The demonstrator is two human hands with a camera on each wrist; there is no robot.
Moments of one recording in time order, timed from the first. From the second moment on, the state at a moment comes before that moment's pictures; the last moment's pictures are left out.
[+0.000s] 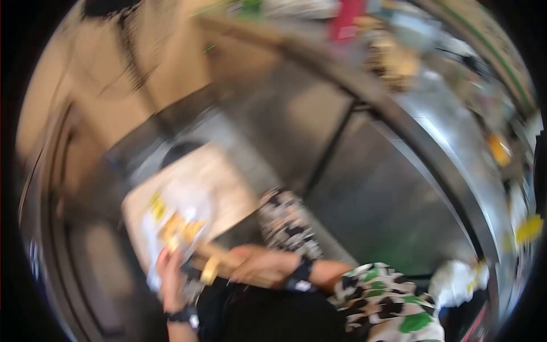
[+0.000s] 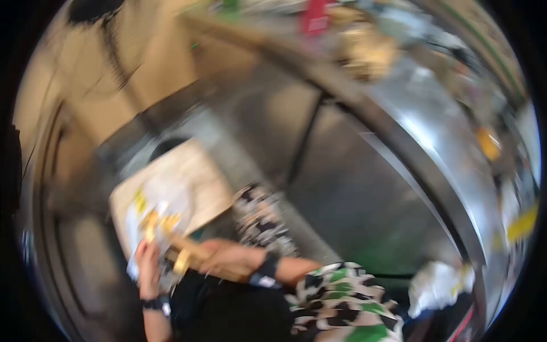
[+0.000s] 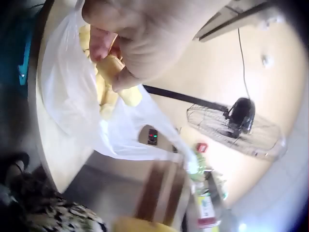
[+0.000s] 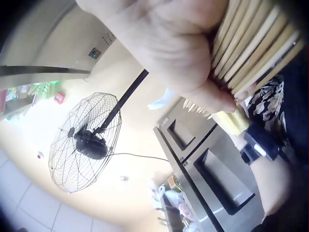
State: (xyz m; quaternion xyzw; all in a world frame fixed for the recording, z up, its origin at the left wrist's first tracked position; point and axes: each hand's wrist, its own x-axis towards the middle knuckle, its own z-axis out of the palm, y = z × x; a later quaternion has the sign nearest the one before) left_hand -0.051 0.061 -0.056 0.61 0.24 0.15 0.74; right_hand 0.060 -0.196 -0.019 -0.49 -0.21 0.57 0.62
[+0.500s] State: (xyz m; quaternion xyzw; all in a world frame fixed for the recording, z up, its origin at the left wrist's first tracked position) left_hand -0.074 0.018 -0.053 0.52 0.29 0.19 0.78; right_hand 0.058 -0.181 -0.021 -0.50 -0.17 0.61 0.59
